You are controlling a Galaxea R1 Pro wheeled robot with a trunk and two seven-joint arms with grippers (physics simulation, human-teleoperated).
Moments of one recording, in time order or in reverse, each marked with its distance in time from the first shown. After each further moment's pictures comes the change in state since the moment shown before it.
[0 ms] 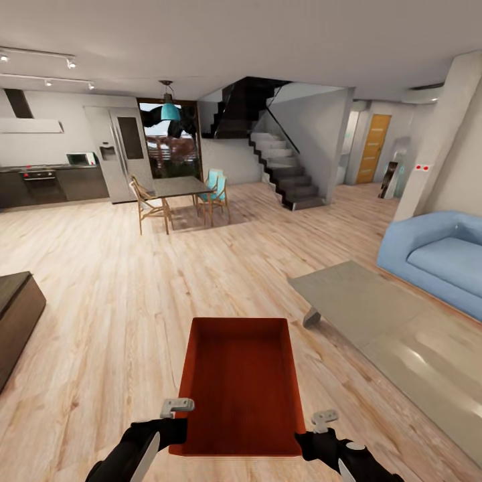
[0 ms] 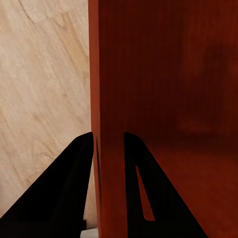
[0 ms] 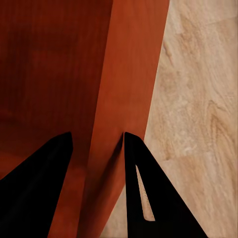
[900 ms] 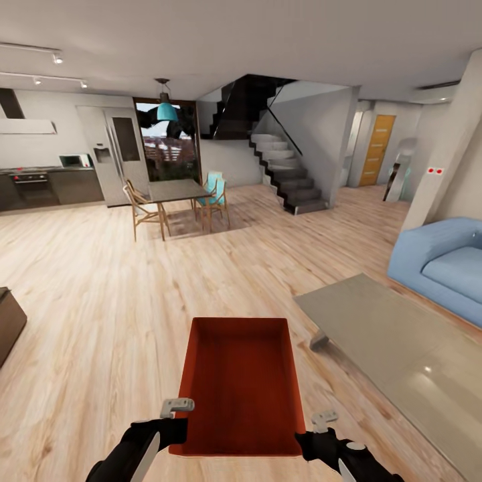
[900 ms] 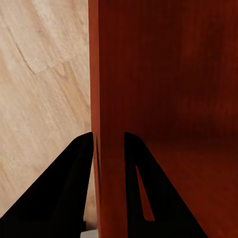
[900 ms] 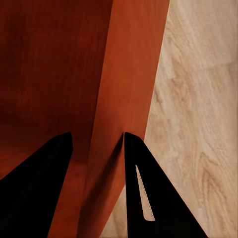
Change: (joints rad) left arm 0.000 -0.001 -0.001 0.000 0.001 -0.002 0.001; right arm 0.000 -0.001 0.001 -0.001 -0.002 0.000 0.000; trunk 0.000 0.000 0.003
